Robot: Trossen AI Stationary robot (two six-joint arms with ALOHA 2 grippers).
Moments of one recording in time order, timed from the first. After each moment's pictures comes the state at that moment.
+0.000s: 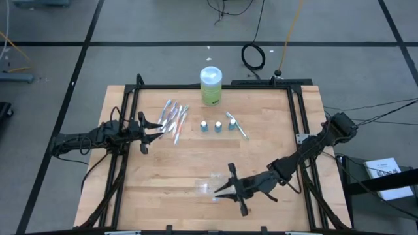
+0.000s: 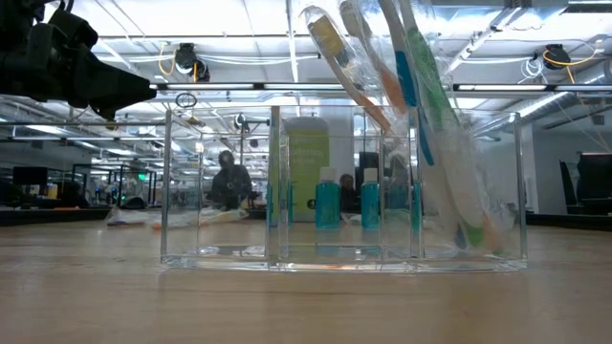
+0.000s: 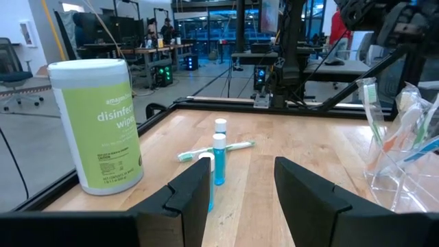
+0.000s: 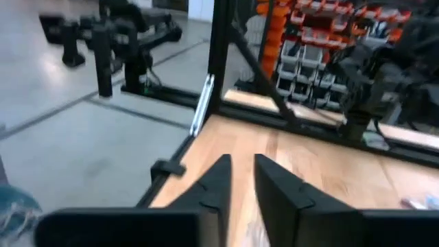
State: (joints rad) left arm 0.07 0.01 0.06 -0.05 -0.11 0.02; right arm 0.58 1.61 0.98 0.47 0.31 -0.03
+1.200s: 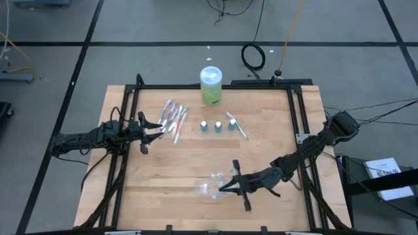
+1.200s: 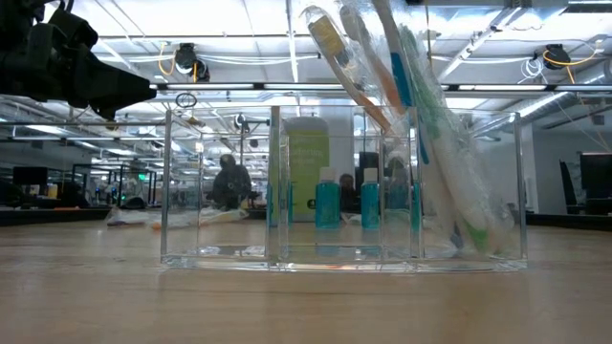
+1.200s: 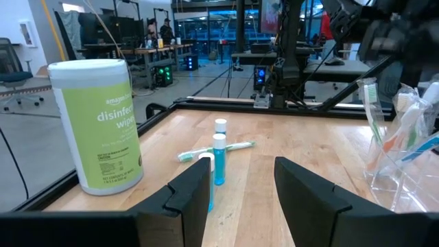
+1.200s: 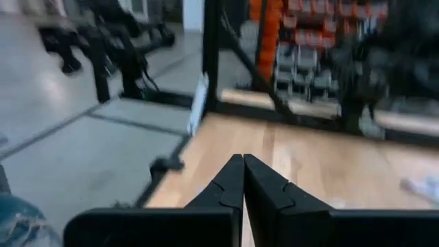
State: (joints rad) left arm 0.07 0.01 0.06 -0.05 -0.11 0.02; right arm 0.58 1.57 0.84 0.64 0.31 0.00
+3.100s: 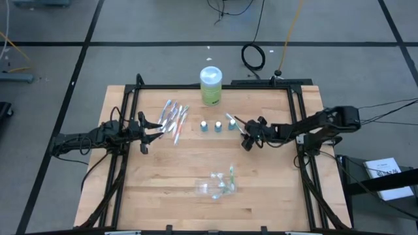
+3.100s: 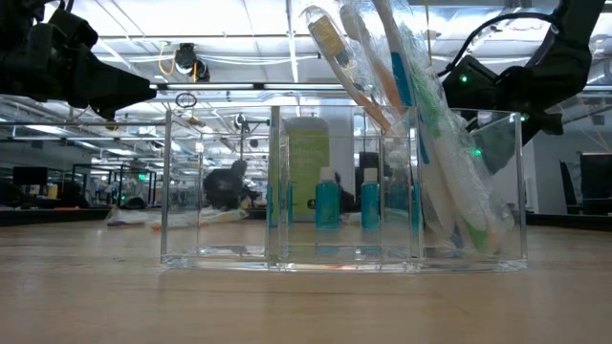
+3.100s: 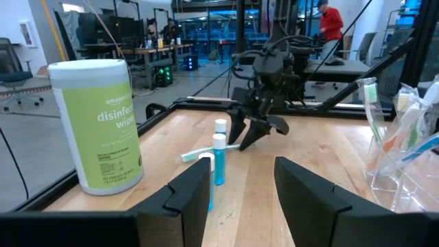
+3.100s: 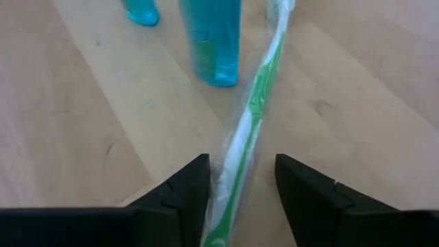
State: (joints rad) left arm 0.07 0.01 0.06 -0.05 -0.11 0.02; right arm -0.14 1.49 0.38 0.28 0.28 0.36
